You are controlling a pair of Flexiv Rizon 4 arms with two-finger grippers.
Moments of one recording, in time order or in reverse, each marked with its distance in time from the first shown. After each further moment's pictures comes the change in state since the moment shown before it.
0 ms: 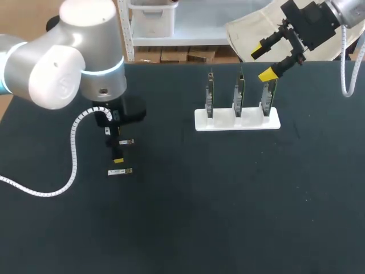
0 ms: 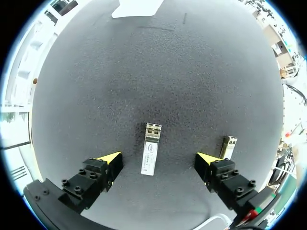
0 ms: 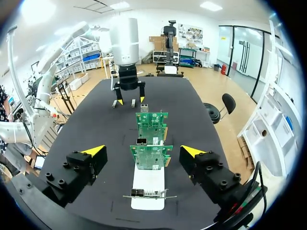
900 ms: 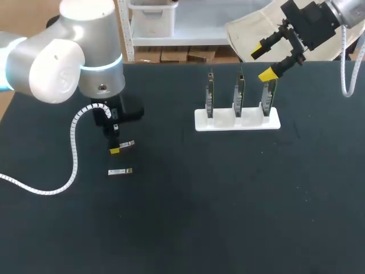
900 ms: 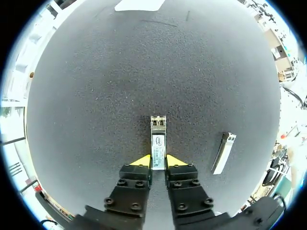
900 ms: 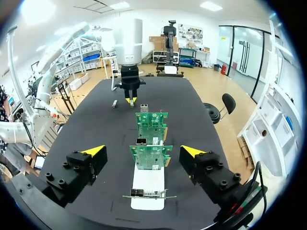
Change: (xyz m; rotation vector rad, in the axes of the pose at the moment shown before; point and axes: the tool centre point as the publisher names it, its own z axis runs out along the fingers) left arm 0.006 -0.004 0.002 0.060 0.018 -0.034; right arm 0.000 0.000 0.000 0.000 0.000 0.000
